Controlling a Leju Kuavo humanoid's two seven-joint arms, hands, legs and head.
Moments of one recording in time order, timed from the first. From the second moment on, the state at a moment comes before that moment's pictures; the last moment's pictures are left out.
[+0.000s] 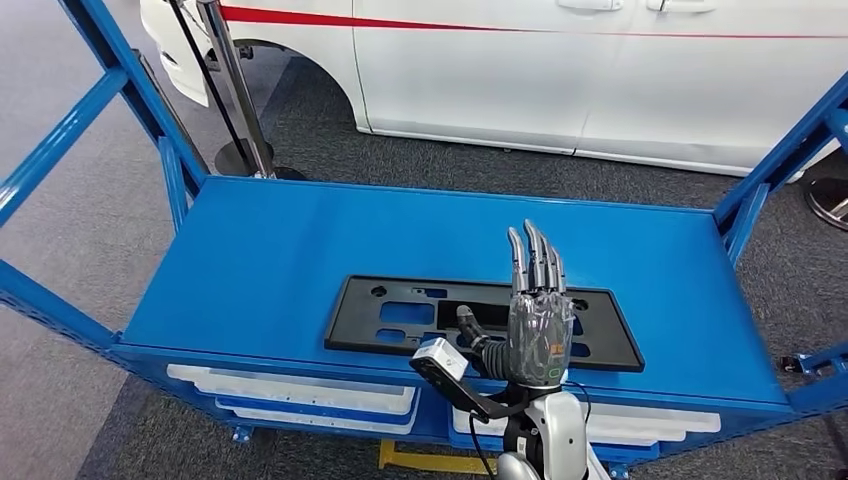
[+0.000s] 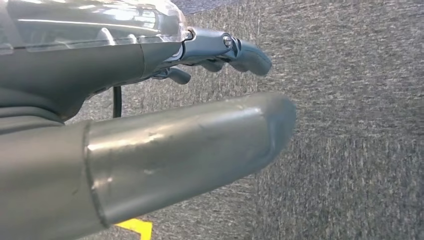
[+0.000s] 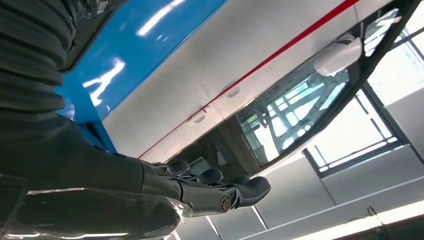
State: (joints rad) left arm -0.04 -0.18 1.37 -0.35 -1.50 0.06 -0.54; right arm -0.06 0.02 0.48 -1.47 1.38 -0.59 0.04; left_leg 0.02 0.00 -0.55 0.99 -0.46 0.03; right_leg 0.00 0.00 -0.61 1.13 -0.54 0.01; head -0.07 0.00
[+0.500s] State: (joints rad) left arm -0.04 -0.19 1.37 -0.35 -1.48 0.05 -0.55; right arm 0.01 0.02 0.48 -1.62 1.29 -0.59 -0.02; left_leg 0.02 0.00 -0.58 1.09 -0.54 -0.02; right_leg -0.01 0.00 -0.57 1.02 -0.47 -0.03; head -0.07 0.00
